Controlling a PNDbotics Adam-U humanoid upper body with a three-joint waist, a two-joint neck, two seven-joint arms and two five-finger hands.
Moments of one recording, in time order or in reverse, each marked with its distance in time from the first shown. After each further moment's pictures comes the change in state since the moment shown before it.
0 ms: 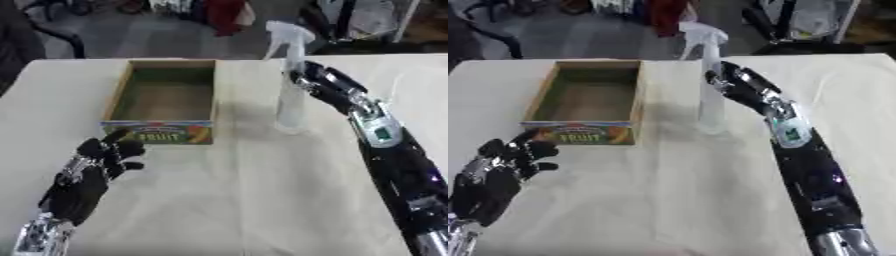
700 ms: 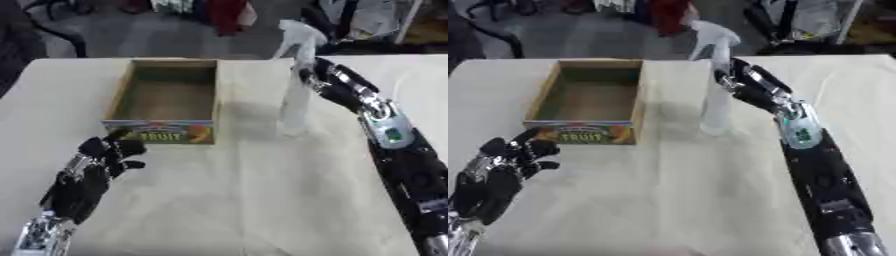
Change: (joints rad) left arm 0.000 0.002 0.005 0.000 -0.001 -0.002 0.002; right arm 0.017 -0.015 0.000 -0.018 0.002 -0.051 0.008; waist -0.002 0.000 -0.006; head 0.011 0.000
